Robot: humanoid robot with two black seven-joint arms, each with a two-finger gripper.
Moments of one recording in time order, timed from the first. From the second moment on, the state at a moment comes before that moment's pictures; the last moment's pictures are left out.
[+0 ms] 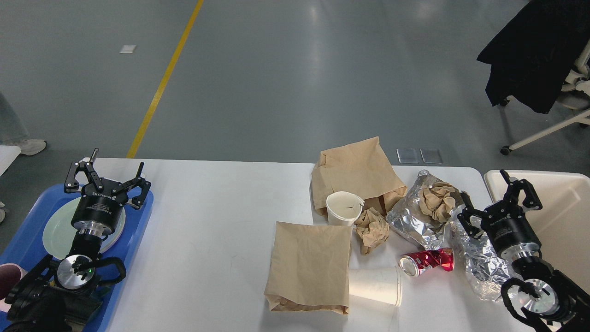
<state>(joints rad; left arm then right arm) -0.45 0.19 -1.39 -0.46 0.06 -0.72 -0.16 0.20 -0.36 1.19 0.82 -0.29 0.38 0.36</state>
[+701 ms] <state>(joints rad) -0.45 0.19 -1.39 -0.46 0.06 -0.72 -0.16 0.41 -0.75 0.72 0.84 -0.26 0.39 0.37</state>
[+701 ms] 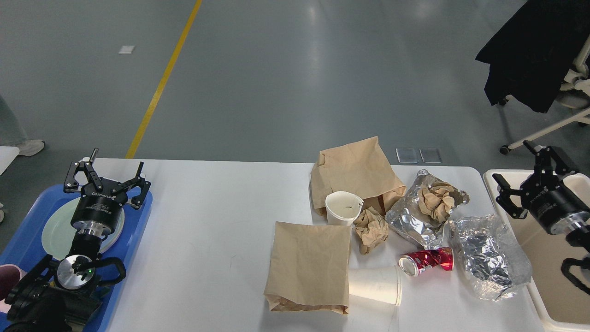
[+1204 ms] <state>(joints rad) -0.45 0.19 -1.39 -0.46 0.06 -0.72 -0.16 1.53 -0.75 -0.90 0.86 -0.26 0.55 0.37</state>
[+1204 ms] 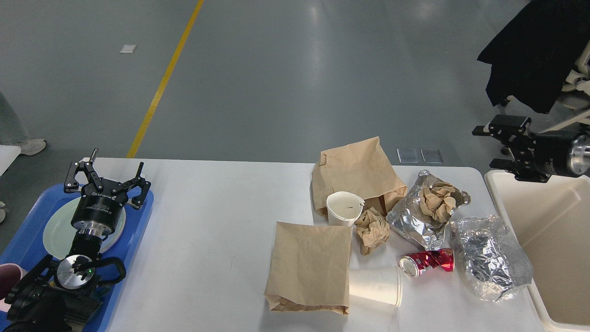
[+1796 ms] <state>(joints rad) -0.45 0.19 -1.39 -0.46 0.06 -0.72 -0.16 2.41 -0.31 -1.42 1.59 -0.27 0.75 0.05</state>
